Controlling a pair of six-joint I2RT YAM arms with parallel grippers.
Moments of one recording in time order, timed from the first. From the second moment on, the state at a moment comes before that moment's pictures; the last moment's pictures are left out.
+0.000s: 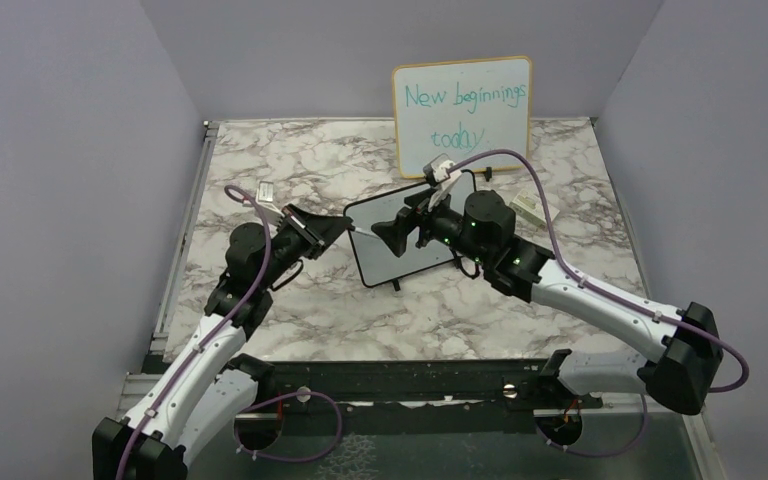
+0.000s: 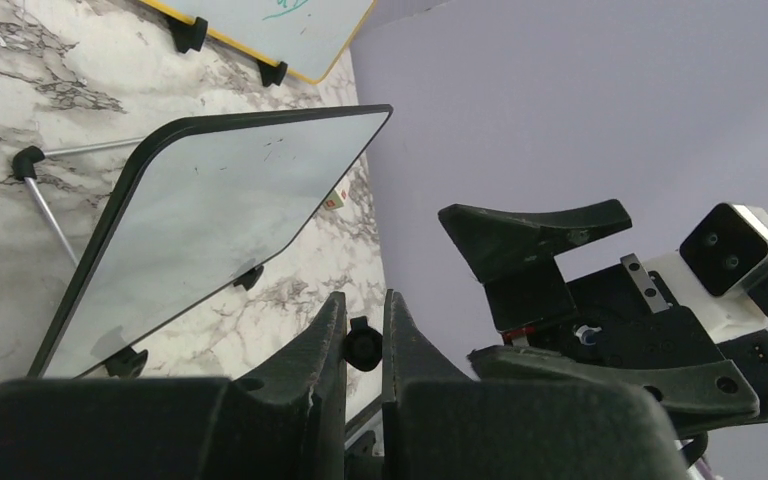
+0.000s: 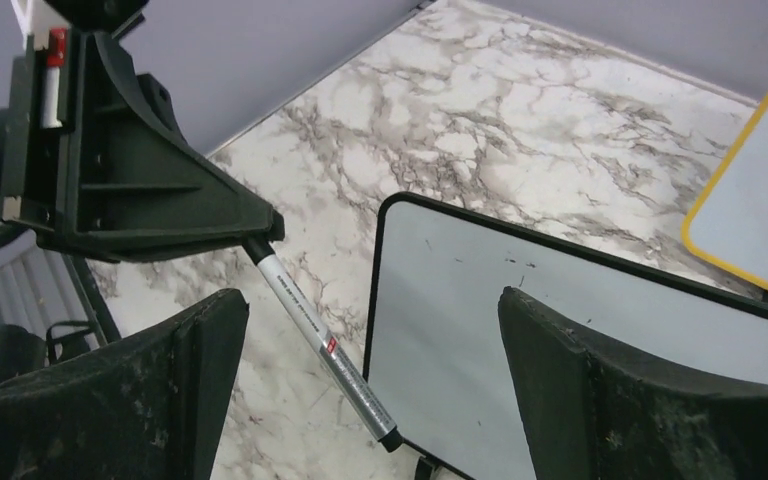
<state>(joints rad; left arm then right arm) -0.37 0.78 0.57 0.13 0.28 -1.15 0.88 1.25 0.98 0.16 -0.04 0.14</state>
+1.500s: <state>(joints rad) -0.37 0.85 0.52 0.44 0.28 -1.40 0.62 1.03 0.73 0.32 -0.18 0.39</state>
